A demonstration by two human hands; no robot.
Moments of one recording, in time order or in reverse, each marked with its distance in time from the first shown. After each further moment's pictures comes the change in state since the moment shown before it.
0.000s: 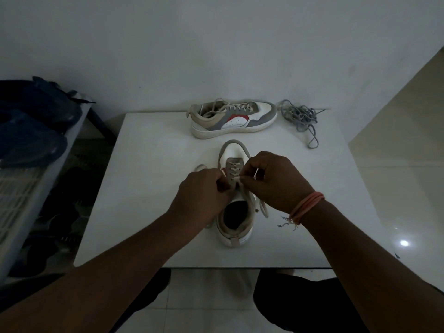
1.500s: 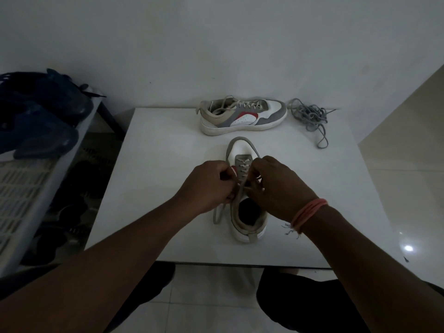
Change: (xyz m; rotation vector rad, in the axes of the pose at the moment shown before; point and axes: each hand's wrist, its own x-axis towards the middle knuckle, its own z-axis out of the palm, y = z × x) left_hand 0.012 -0.007 -0.004 -0.471 -0.128 -0.083; right_hand -0.006 -0.017 0.011 -0.115 -0.134 0.081
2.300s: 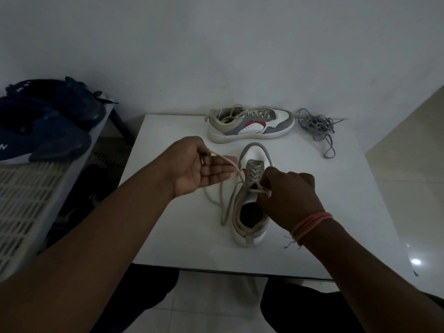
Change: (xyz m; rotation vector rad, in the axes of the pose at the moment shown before) left_hand 0.003 0.036 -0.069 -0.909 -0.130 -0.409; right_hand -0.003 -0.006 0.005 -0.217 0.074 0.134
